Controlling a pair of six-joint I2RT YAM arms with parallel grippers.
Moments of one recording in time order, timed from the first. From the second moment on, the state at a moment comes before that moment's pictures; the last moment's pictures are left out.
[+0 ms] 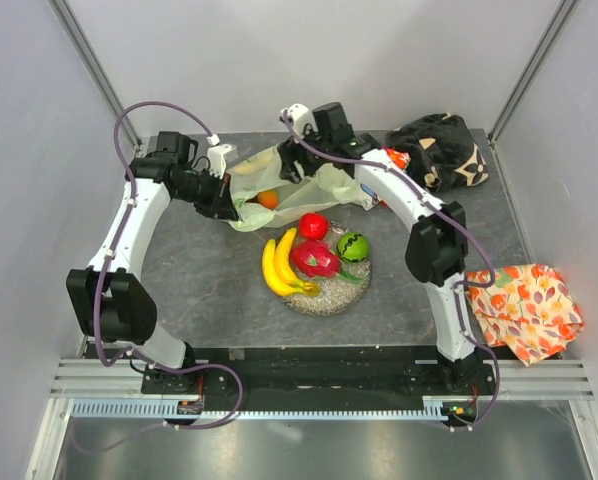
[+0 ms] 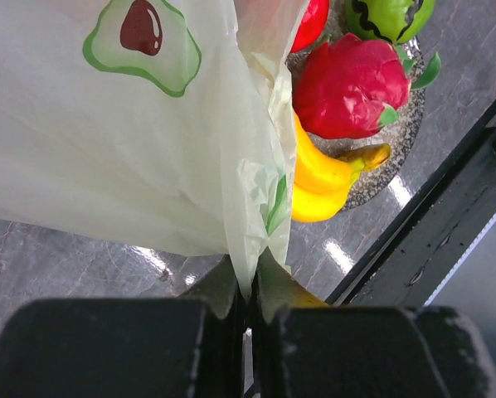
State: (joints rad) left arm -0.09 1.56 1.50 -1.04 0.65 0.37; right arm 0.52 2.18 2.10 -0.53 -0.35 -0.17
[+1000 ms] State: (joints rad) left arm -0.09 1.55 1.45 -0.96 0.58 0.20; right arm 0.60 2.03 1.85 -0.52 -0.59 0.02
